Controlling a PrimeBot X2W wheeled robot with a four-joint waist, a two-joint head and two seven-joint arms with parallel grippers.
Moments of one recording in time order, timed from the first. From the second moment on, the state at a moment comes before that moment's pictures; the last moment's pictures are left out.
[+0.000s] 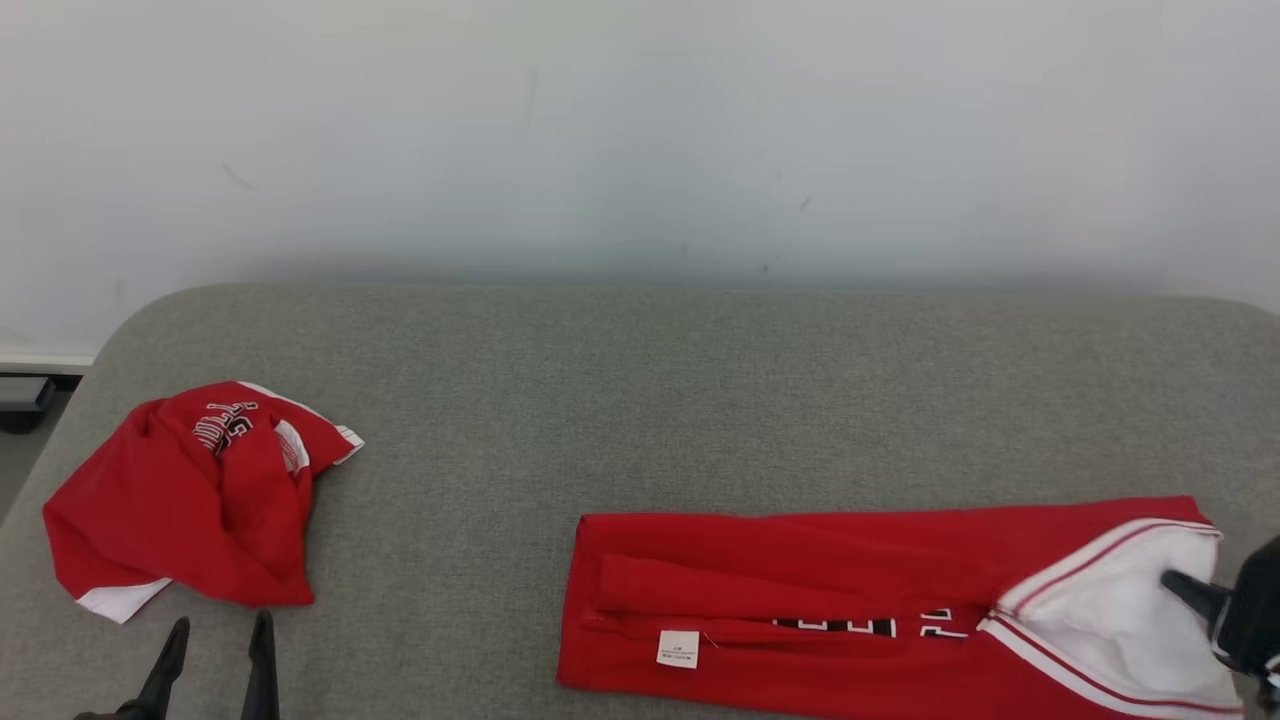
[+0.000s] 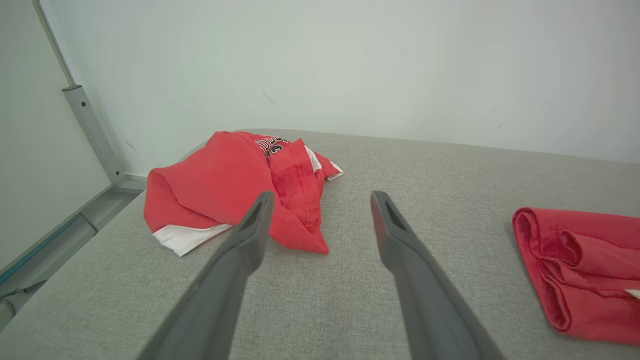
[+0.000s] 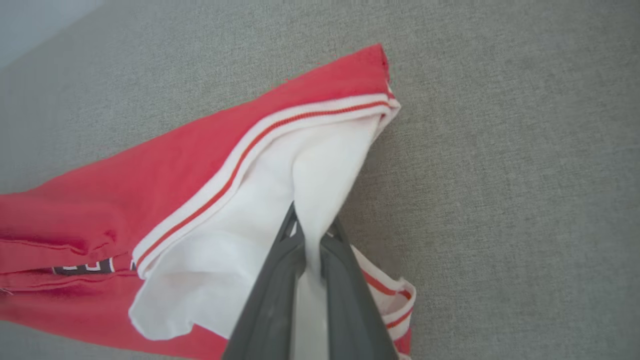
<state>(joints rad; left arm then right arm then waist) 0.06 0.33 -0.24 0.20 -0.37 0.12 -0.26 -0.38 -0.65 0.51 0.75 1.23 0.13 0.39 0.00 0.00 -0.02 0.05</state>
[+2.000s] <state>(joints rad) -0.02 0.19 -0.21 0.32 -0.27 -0.02 -0.26 -0.46 -0.22 0.58 0.57 1.36 0.13 0.38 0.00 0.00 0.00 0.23</state>
